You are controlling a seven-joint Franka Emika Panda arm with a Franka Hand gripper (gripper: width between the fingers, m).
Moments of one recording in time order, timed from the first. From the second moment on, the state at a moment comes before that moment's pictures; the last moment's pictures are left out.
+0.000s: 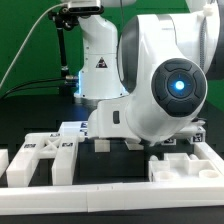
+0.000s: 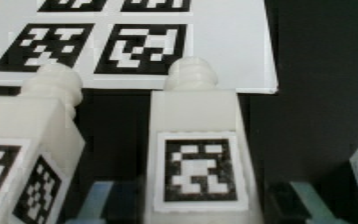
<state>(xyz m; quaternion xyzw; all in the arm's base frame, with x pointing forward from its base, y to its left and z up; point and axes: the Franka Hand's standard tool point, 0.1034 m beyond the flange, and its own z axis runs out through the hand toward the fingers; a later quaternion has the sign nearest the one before) 0.452 0.039 0.011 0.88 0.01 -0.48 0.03</state>
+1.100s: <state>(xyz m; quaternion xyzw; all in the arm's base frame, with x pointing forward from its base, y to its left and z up) 0.558 0.083 0.126 0.96 -0.02 -0.28 -0.04</state>
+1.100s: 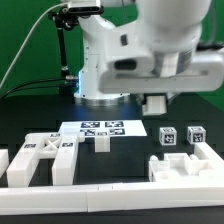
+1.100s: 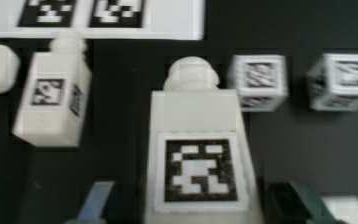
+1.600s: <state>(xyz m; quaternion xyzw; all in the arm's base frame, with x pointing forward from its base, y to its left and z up) 0.585 0.086 0.143 0.99 -0.02 -0.10 -0.04</state>
